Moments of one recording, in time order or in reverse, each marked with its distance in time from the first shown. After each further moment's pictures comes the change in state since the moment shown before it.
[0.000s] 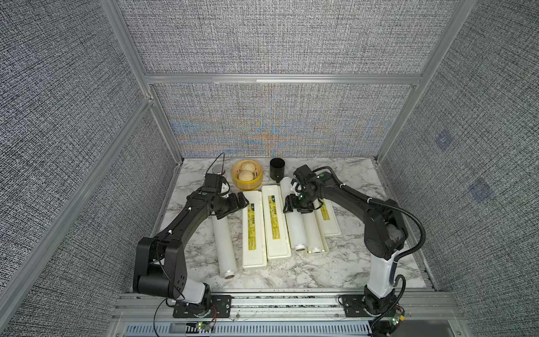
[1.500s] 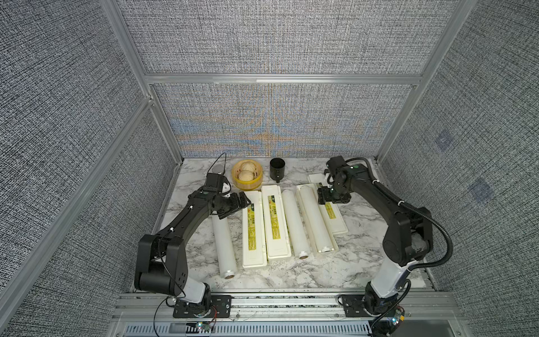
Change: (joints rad) left arm -0.007 0.025 0.016 0.005 0.045 -0.012; right arm -0.294 -0.145 -0.034 -0.142 0.280 -0.304
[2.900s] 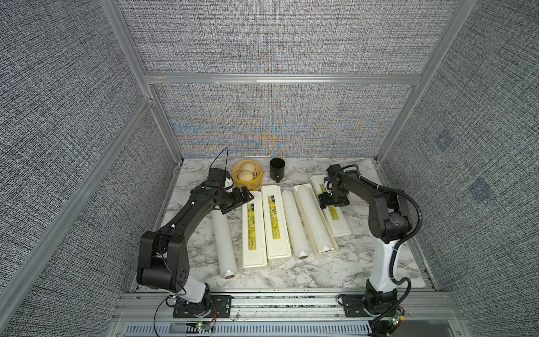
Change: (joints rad) left arm -0.043 0.031 0.090 -0.009 -0.005 -0.037; right arm -0.071 0.244 0.010 0.161 0.030 -0.117
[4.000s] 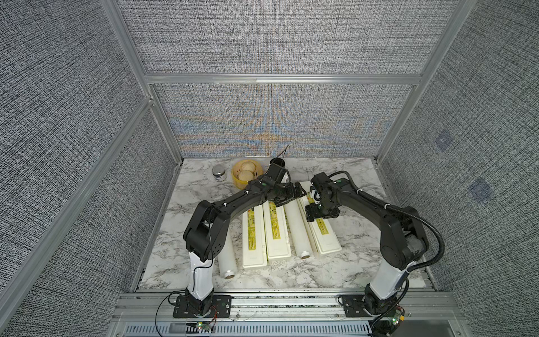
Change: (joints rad) left arm -0.438 0.444 0.381 0.251 -0.005 -0.312; right arm 0.266 -0.258 -0.200 -0.066 -0.064 0.177
